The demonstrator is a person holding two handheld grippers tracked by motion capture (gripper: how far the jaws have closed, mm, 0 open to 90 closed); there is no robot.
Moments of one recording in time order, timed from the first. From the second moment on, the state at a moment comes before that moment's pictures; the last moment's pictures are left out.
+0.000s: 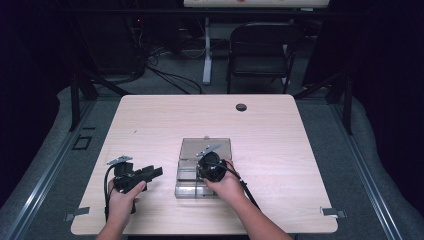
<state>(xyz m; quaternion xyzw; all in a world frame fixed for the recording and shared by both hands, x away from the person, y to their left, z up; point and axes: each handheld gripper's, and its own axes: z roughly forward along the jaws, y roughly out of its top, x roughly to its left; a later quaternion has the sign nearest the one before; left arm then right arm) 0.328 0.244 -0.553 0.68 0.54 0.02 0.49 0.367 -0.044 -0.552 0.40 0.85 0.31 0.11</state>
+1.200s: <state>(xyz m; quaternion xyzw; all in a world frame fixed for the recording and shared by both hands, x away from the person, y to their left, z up) 0.330 0.239 -0.555 0.69 0.54 0.02 0.48 0.358 -0.101 -0.518 0.42 0.82 0.36 0.13</state>
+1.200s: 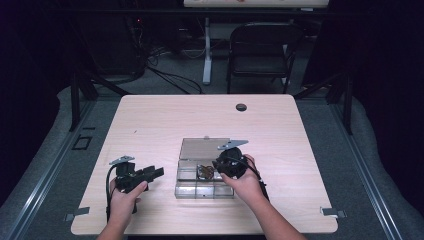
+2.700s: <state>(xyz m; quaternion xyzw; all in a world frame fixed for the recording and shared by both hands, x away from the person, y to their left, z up) 0.357 0.215 -0.540 0.71 0.53 0.02 0.47 0.365 -0.172 -0.514 0.48 0.77 0.42 0.10</state>
